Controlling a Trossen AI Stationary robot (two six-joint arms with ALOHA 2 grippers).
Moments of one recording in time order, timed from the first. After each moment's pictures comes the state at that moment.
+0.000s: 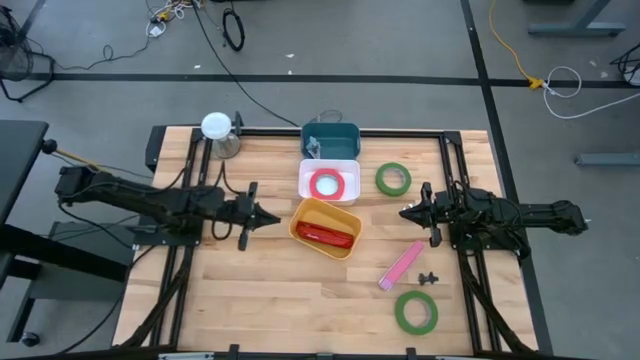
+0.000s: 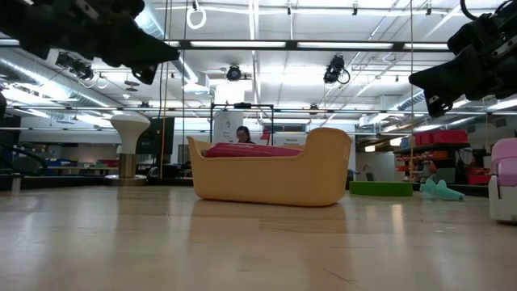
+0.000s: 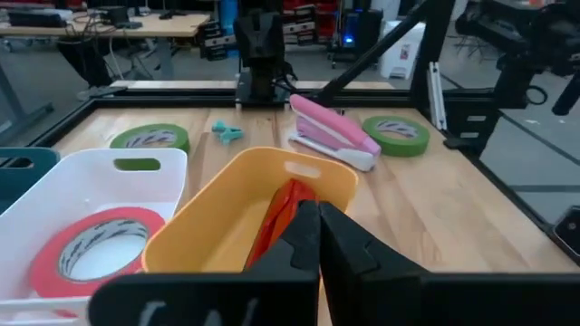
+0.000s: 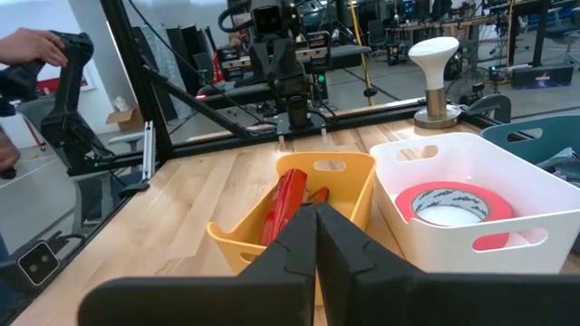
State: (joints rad) left arm -0.09 0.84 0.32 0.34 -0.03 -0.04; right arm -0.01 0.07 0.02 0.01 -0.03 0.17
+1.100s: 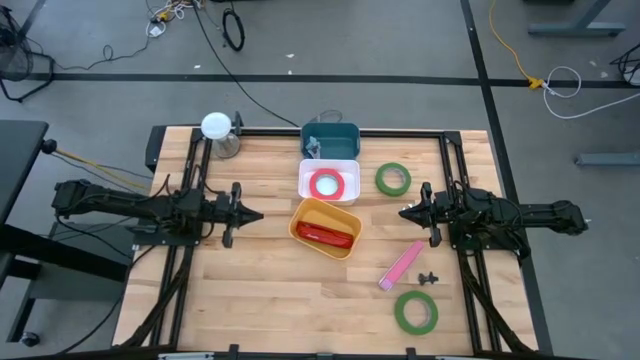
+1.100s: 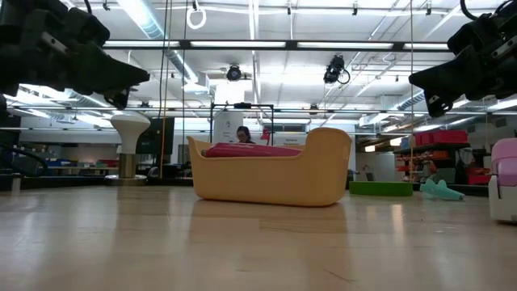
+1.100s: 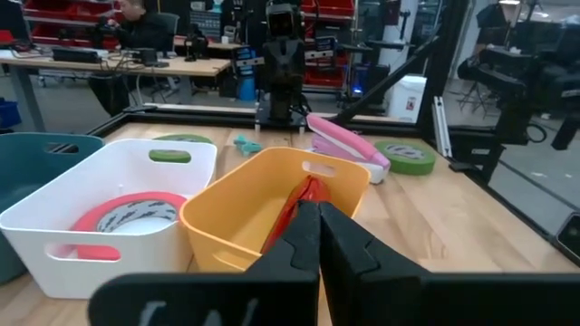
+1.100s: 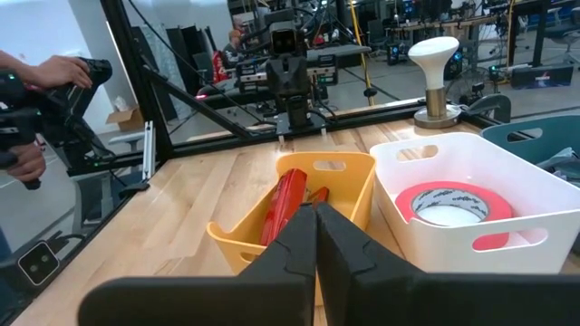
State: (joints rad) left arm -0.03 0.49 0.01 0.45 -0.02 -0.08; right arm -0.01 0.07 0.02 0.01 -0.03 0.17
